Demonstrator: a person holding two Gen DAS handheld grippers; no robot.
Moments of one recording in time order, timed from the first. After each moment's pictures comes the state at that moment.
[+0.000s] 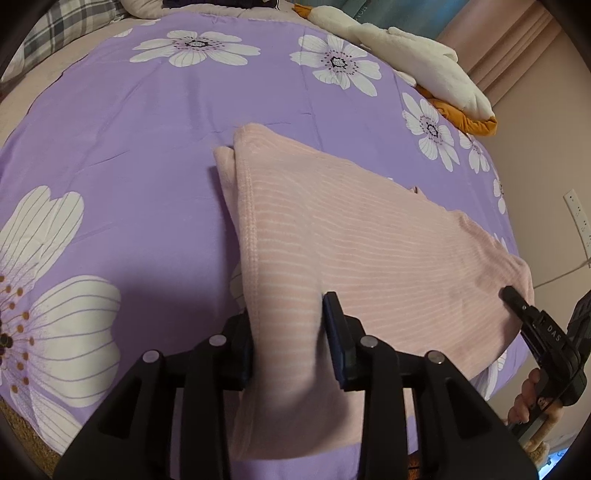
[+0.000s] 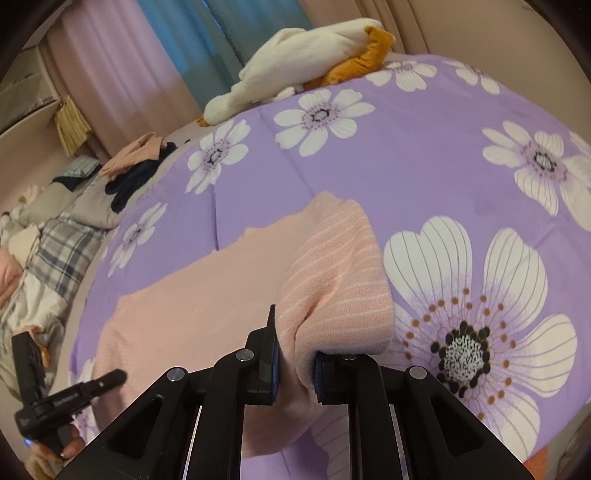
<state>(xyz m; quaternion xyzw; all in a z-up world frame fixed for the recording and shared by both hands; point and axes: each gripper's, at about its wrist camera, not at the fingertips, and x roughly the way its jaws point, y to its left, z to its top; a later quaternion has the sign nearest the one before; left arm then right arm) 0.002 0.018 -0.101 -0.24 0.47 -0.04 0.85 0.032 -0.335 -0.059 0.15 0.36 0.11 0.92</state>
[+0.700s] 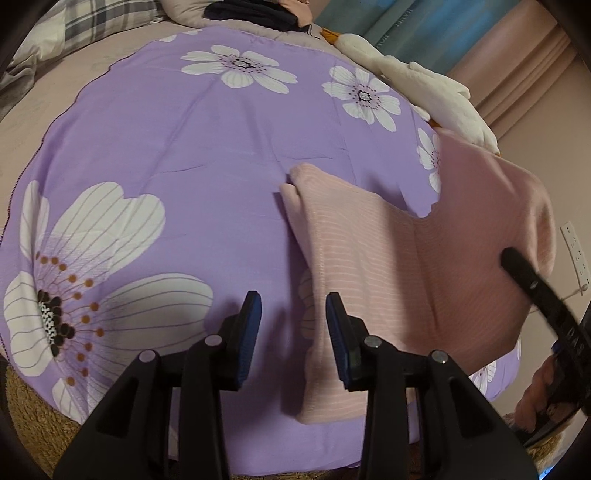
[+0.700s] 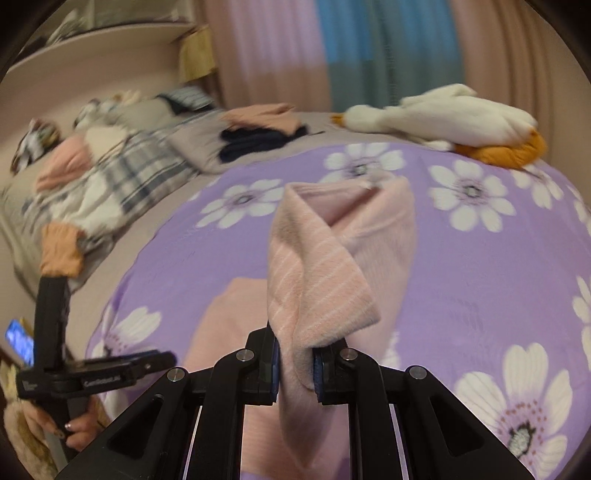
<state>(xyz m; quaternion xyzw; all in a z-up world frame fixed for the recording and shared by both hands) -0.035 0.069 -0.083 -0.27 0.44 -0.01 0.86 0.015 -0.183 -0.009 -0.04 0.31 0.28 0.91</state>
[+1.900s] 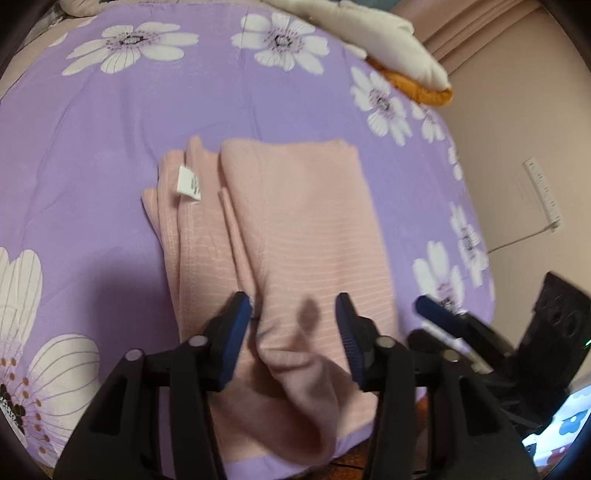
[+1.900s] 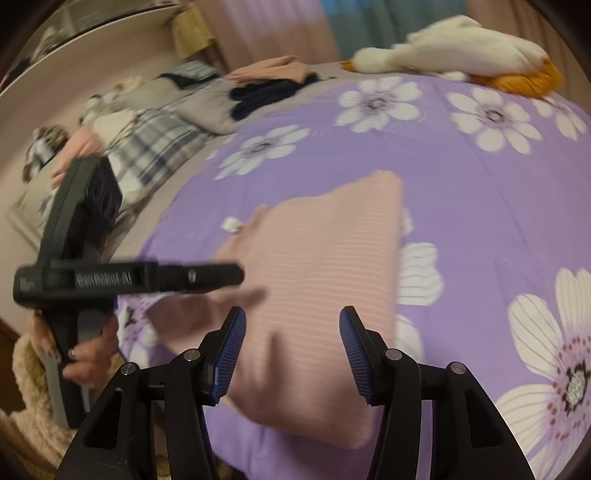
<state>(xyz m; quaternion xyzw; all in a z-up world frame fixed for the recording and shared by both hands) 0.035 0.013 -0.082 -0.22 0.51 -0.14 0.82 0.012 -0.216 -0.055 0.03 0.40 0.30 0.86</state>
